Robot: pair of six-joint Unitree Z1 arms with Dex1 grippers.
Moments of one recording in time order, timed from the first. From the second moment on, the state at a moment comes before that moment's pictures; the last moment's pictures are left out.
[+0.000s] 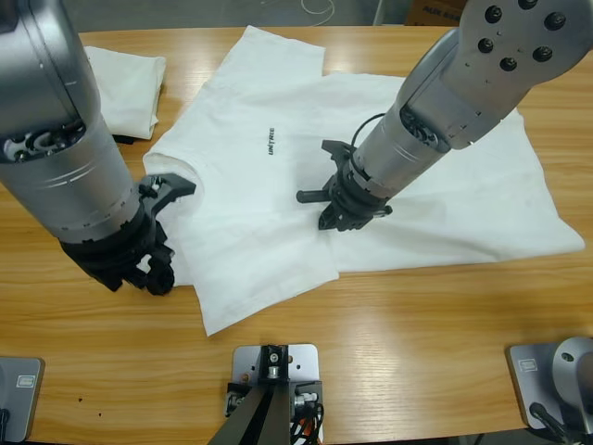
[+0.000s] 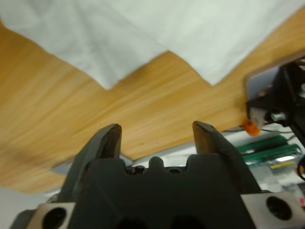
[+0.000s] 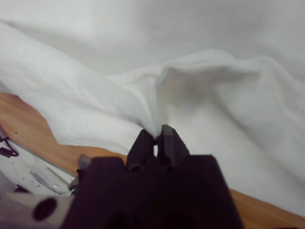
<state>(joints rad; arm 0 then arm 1) -1.00 1.95 -1.52 1.32 -0.13 -0.45 0.79 1.95 -1.22 0.62 0.34 0.59</state>
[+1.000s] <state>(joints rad) -0.76 1.63 -0.53 -0.01 -0.33 -1.05 0.79 1.95 -1.22 0.60 0.34 0.59</state>
